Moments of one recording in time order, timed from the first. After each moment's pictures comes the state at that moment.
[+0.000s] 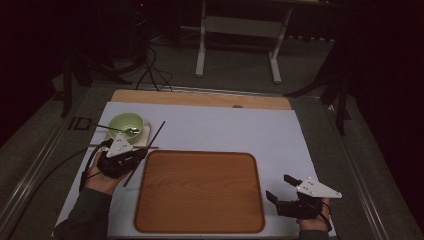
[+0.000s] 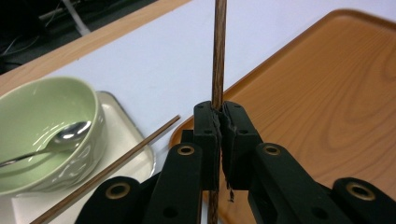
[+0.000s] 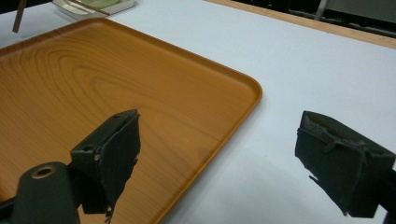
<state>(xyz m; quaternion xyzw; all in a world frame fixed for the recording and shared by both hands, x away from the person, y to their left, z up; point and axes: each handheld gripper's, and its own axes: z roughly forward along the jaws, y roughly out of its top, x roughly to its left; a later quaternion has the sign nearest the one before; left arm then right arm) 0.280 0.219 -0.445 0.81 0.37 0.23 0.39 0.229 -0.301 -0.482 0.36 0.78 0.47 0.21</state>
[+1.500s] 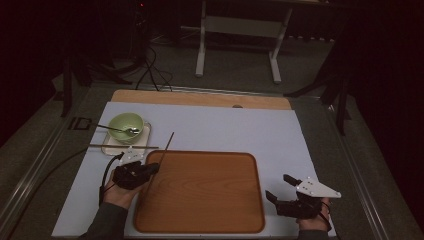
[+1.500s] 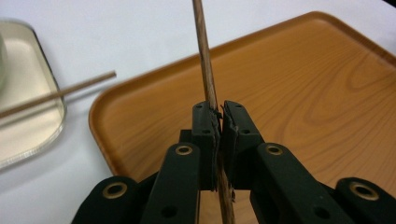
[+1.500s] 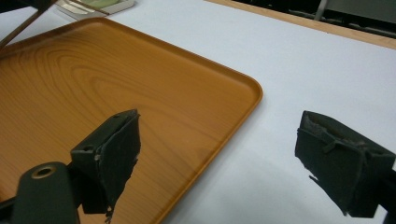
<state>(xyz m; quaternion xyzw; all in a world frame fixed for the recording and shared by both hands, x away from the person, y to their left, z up) 0.271 0.195 -0.495 0.78 0.46 0.14 0.41 0.229 -0.300 -0.482 0.36 0.78 0.47 0.21</state>
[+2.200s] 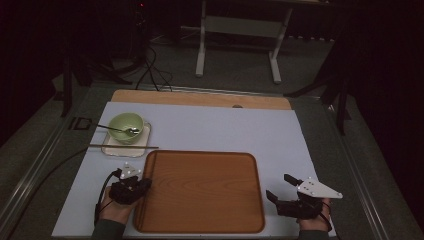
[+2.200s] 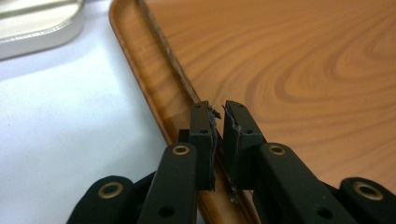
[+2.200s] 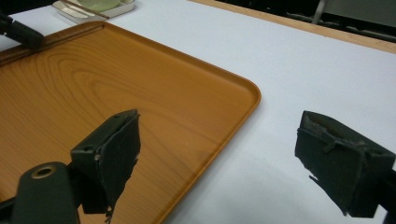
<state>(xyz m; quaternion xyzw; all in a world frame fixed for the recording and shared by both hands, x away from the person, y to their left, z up) 0.244 0.197 -0.525 0.78 0.51 0.15 0.34 0.228 -0.301 -0.480 0.36 0.78 0.47 0.22</state>
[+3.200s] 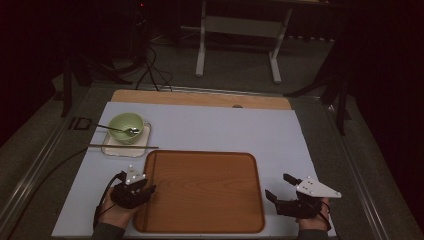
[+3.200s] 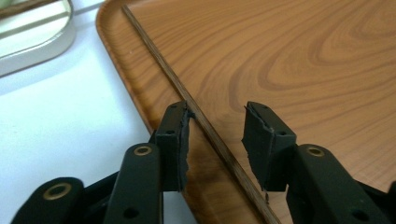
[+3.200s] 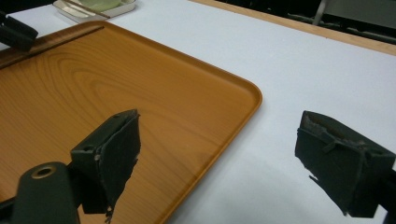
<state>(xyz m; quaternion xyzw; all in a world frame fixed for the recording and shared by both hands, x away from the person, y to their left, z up) 0.235 0.189 -0.516 0.80 0.48 0.17 0.32 0.229 -0.299 -0.480 0.36 0.78 0.47 0.22</state>
